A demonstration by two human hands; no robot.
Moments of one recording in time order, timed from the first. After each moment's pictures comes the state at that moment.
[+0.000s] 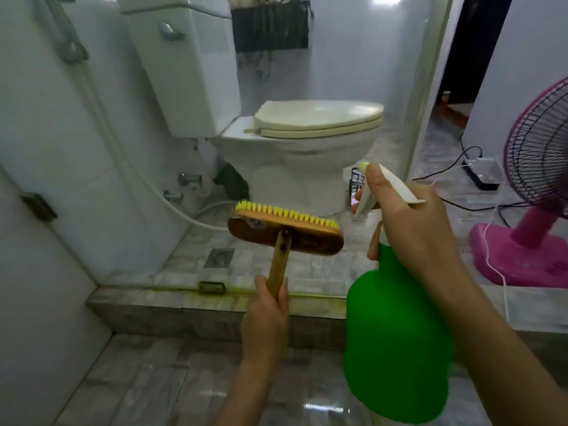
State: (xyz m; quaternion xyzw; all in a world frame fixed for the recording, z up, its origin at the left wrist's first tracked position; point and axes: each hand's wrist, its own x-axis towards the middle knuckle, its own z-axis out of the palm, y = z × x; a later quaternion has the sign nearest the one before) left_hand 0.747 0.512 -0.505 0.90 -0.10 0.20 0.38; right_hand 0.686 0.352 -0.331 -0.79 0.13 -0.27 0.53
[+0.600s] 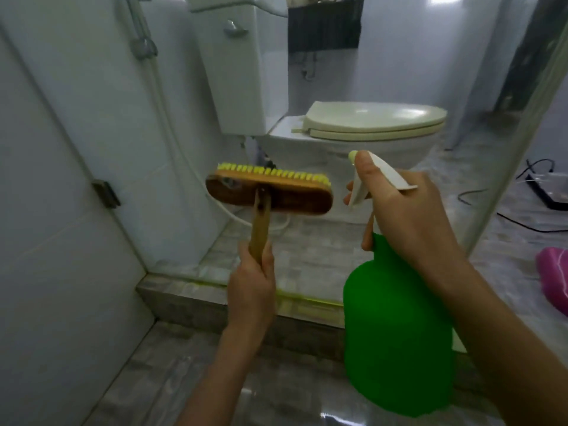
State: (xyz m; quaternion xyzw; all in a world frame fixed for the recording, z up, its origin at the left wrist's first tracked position) left_hand 0.805 0.591 -0.461 0.86 -0.07 0.30 0.42; right_hand 0.741 0.423 -0.319 -0.82 0.05 -0.25 0.52
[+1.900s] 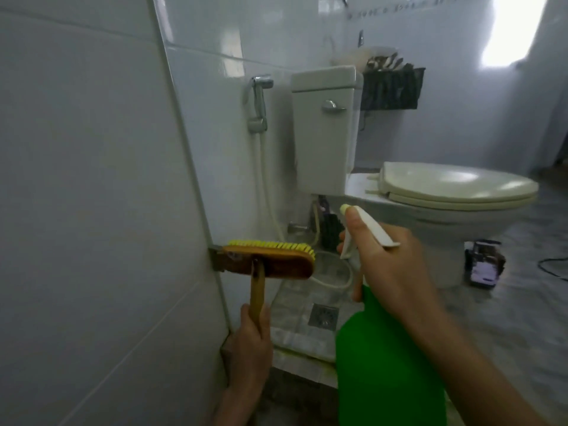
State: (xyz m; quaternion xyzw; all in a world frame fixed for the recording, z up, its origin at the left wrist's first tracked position) left_hand 0.877 0.792 -0.455 0.86 0.02 0.27 0.43; right_hand 0.818 0.610 -0.264 -0.80 -0.01 -0.21 0.57
